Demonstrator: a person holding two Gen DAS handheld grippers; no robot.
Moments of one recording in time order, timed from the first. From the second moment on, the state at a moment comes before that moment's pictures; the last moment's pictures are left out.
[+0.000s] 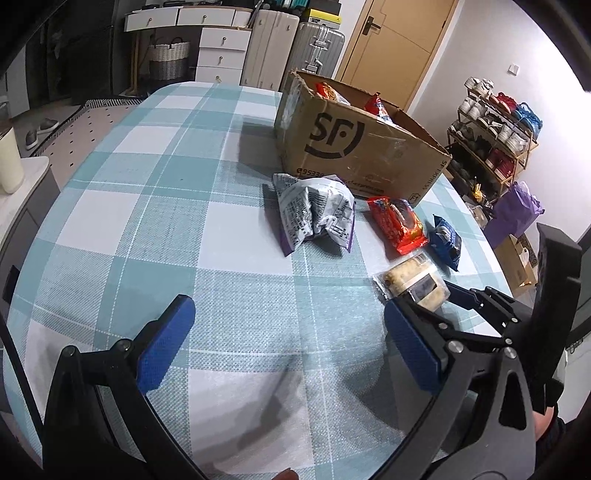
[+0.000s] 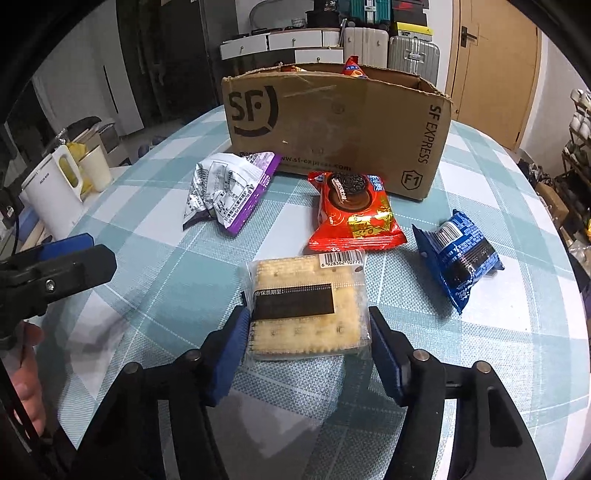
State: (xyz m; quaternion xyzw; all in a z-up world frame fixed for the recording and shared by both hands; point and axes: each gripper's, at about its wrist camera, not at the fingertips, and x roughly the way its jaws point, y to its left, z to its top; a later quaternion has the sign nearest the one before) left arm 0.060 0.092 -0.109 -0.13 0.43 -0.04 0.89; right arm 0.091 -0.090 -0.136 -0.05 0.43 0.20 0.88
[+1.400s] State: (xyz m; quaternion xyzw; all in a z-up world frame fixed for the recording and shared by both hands) left arm 0.105 0.098 -0.114 -0.13 0.45 -0.02 0.89; right arm 0.096 -0.138 -0.126 0.11 0.43 0.24 0.86
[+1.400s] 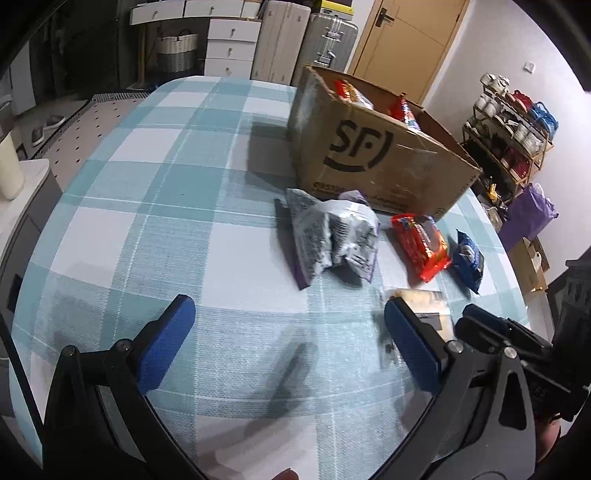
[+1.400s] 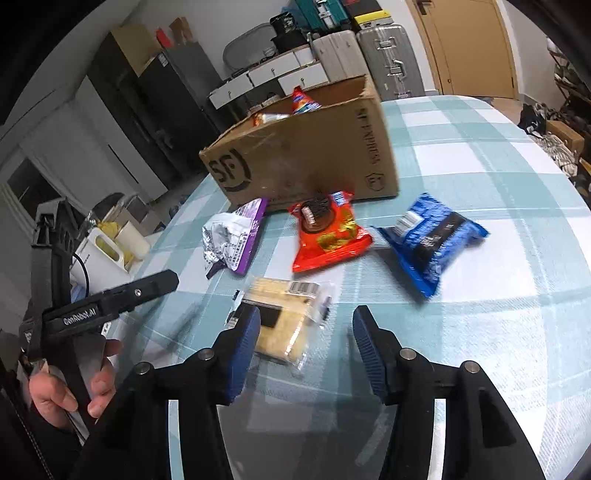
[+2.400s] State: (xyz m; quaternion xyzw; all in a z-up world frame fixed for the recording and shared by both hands) left arm 0.089 0.145 -0.139 -0.19 0.46 -0.02 0.87; right arm 0.112 -0.033 -0.142 -0.08 0.45 0.17 0.87
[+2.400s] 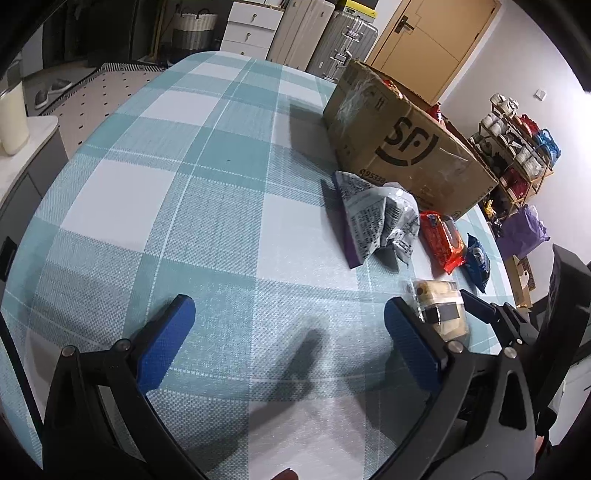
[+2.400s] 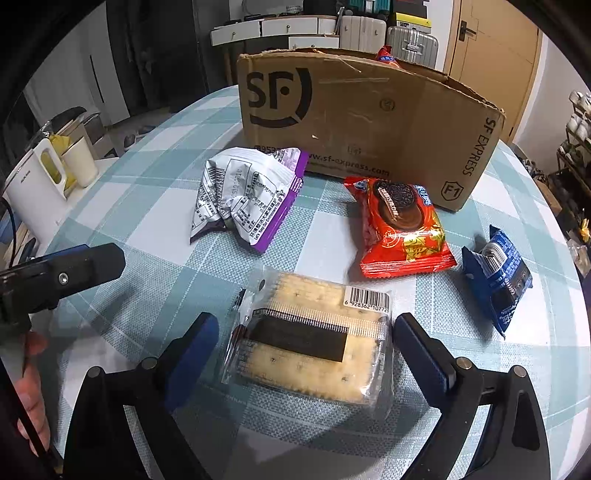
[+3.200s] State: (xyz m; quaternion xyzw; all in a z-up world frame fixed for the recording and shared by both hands) left arm 0.098 0.131 -0.123 -0.17 0.45 -0.03 0.88; right arm 0.098 -0.101 -0.126 0.03 0.42 0.19 0.88
